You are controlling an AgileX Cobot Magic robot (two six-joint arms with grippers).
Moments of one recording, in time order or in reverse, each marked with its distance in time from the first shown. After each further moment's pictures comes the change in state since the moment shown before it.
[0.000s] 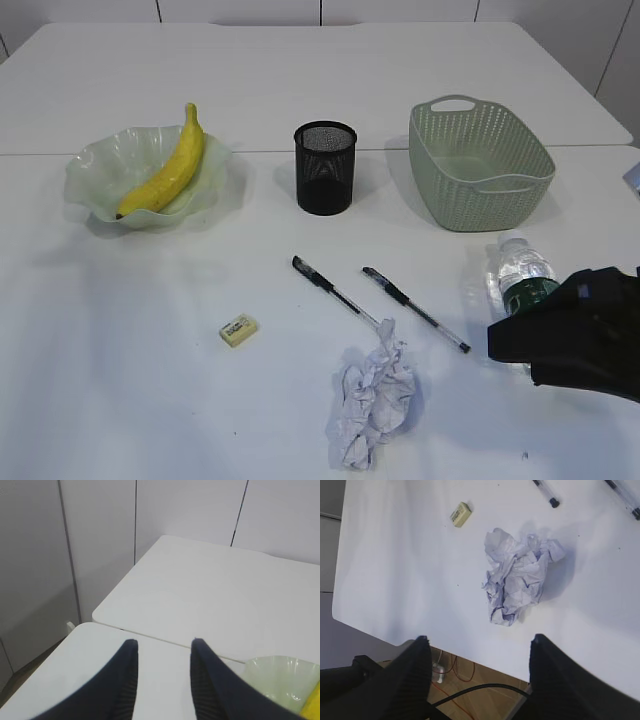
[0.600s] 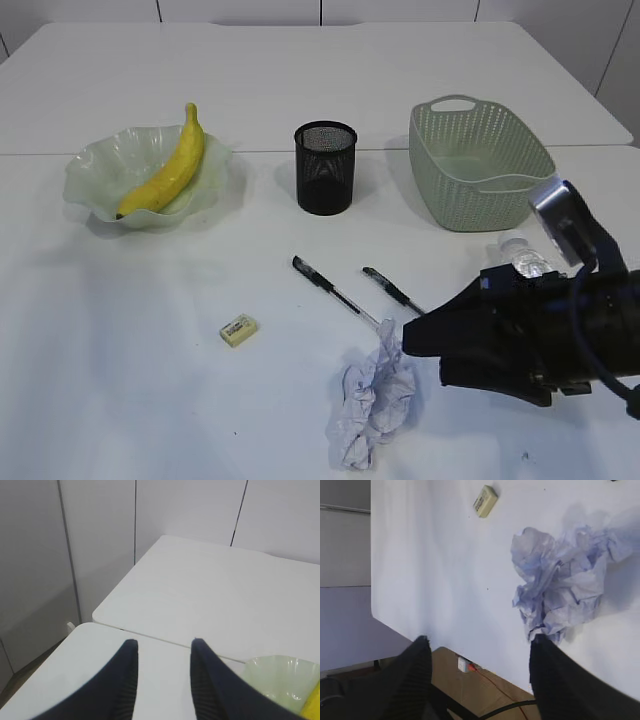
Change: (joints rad) left arm 0.000 0.000 0.000 0.003 0.001 0.000; right arm 0.136 0.286 -0.002 0.389 -0.039 -0.274
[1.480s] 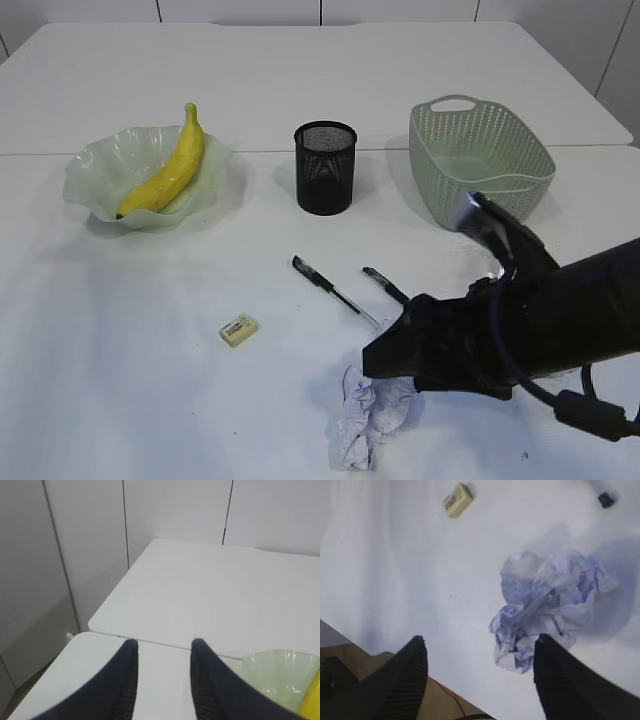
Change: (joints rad) left arm 0.000 0.000 0.000 0.080 0.002 0.000; right arm 0.185 0.096 -0.104 -0.130 -0.226 0.065
